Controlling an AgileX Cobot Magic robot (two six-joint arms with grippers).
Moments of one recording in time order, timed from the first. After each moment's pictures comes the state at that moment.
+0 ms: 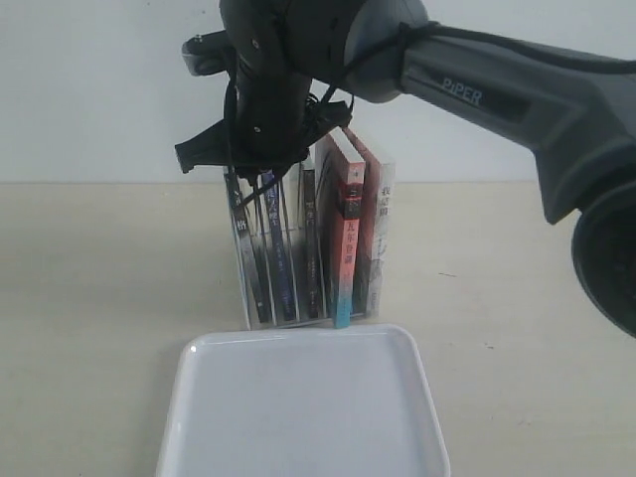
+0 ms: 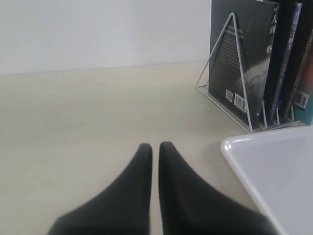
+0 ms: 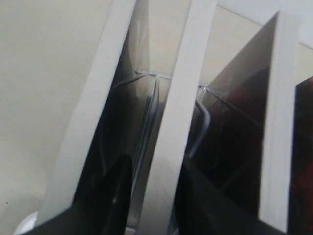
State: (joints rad) left arm -0.20 0.00 0.00 0.16 0.30 -0.16; right arm 0.77 2.24 -2.19 -0.27 1.03 0.35
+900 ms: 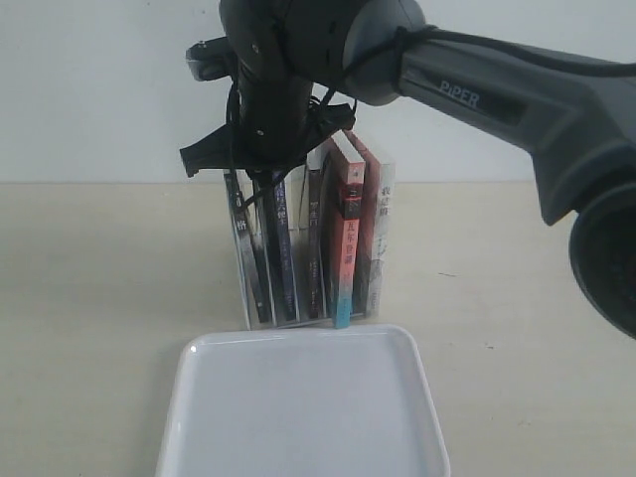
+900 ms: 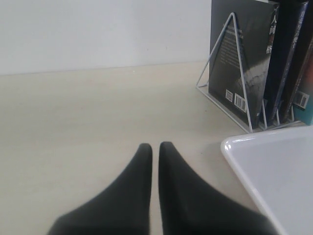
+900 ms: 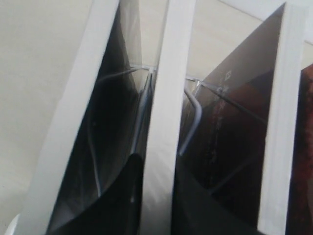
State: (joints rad) left arm -0.20 0.00 0.00 0.16 0.30 -0.16; right arm 0.77 2.25 -2.19 -0.29 1.04 0.36
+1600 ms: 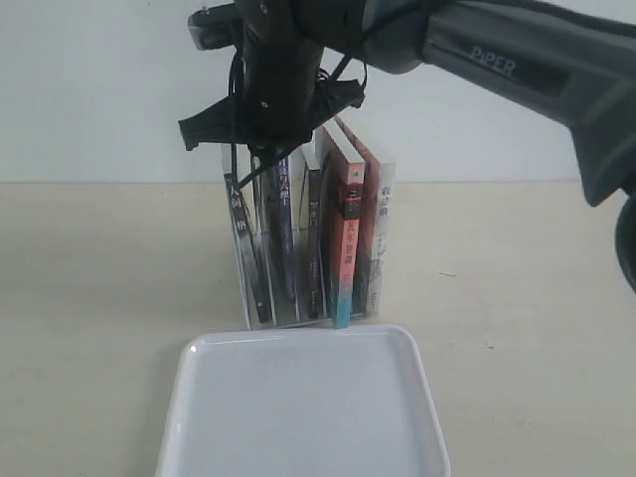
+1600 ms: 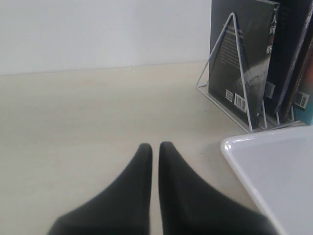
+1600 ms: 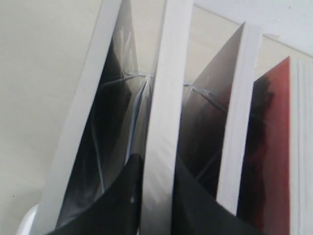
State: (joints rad) left arm -0.20 0.00 0.00 0.16 0.30 -0.16; right arm 0.77 2.18 -2.19 -0.29 1.08 0.37
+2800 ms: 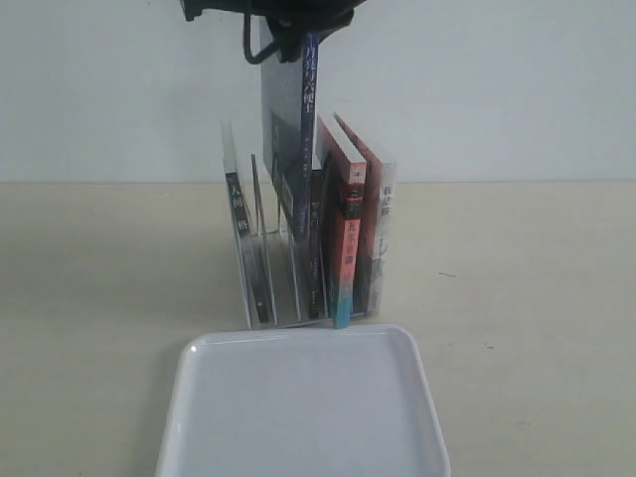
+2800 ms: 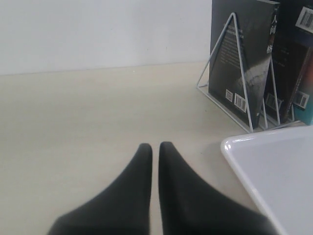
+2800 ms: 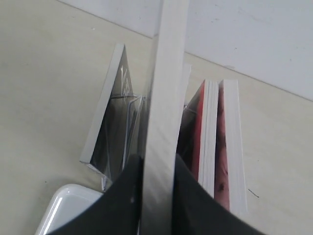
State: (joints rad) left arm -0.20 0.00 0.00 0.16 0.30 -0.16; right arm 0.80 1.92 -2.19 -0.32 1.22 0.37
